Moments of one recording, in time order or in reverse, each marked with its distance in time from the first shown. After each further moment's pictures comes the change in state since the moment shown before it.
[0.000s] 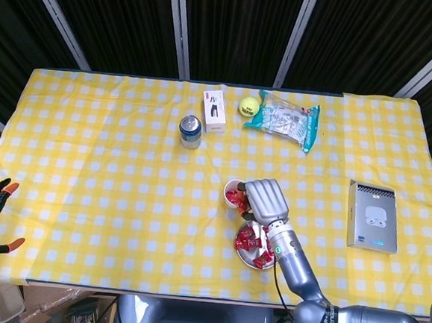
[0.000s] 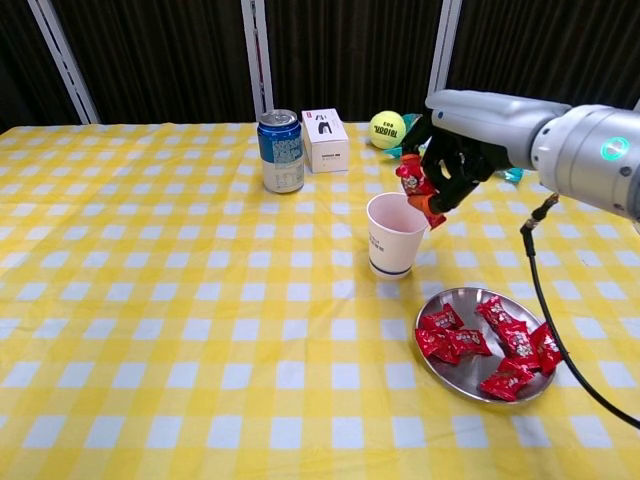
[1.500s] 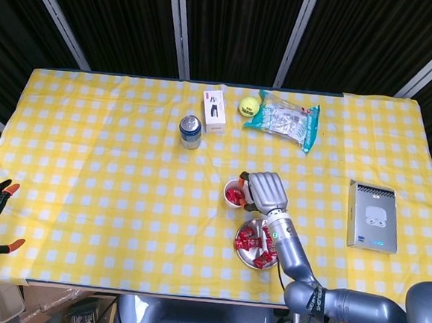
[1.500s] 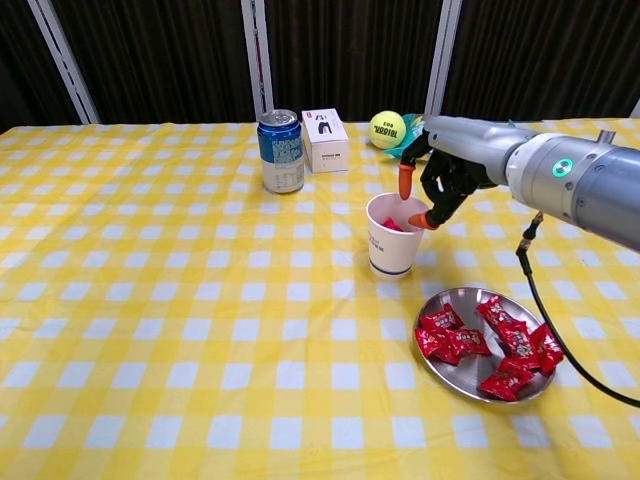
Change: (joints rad) left arm -0.007 0.011 0.003 -0.016 -0.020 -0.026 0.005; right arm 0.066 -0.074 -0.022 0.209 0.066 -0.044 0.121
